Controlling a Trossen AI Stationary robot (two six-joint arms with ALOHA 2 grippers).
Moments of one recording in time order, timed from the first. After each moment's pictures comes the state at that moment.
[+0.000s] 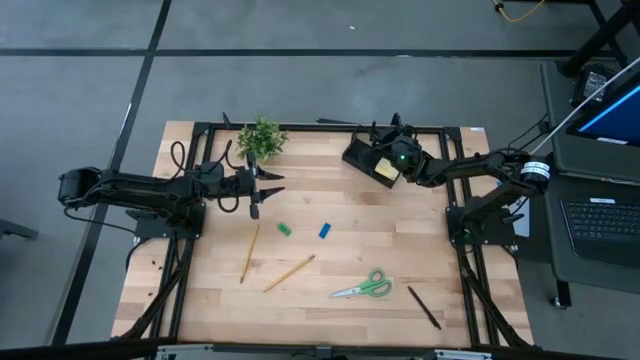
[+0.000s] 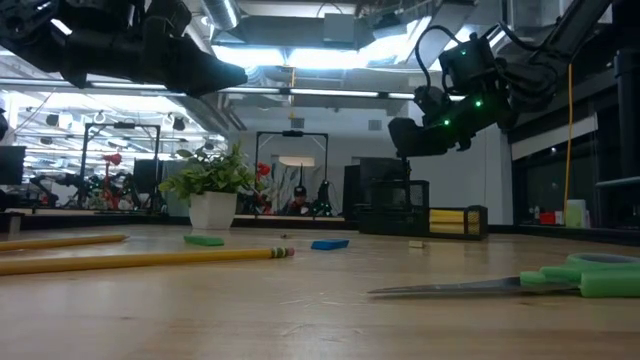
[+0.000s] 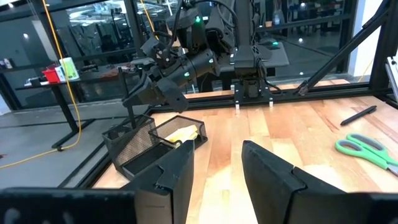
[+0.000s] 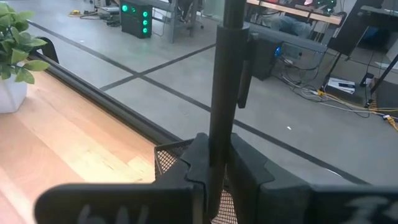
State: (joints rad) left arm 0.20 0.91 0.27 0.60 0.01 0.15; right arm -0.48 1.50 0.54 0.72 0.53 0.00
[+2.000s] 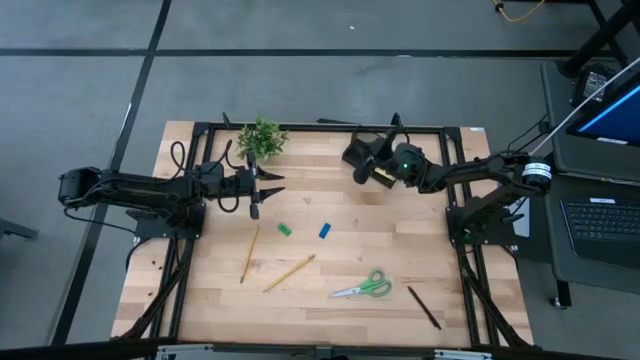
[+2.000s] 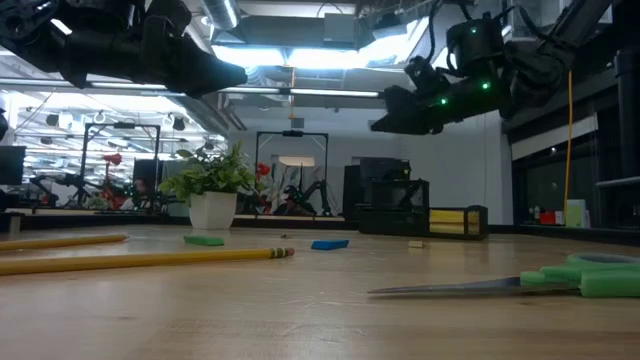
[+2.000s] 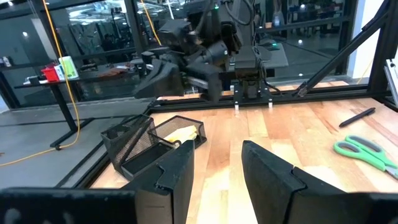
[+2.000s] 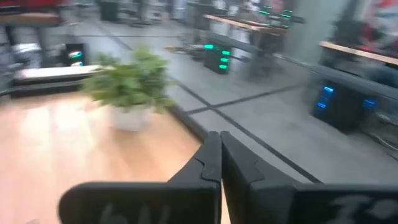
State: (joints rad) left arm 0.20 0.91 0.27 0.60 0.02 0.14; right arm -0.35 1.49 0.54 0.86 0.28 -0.11
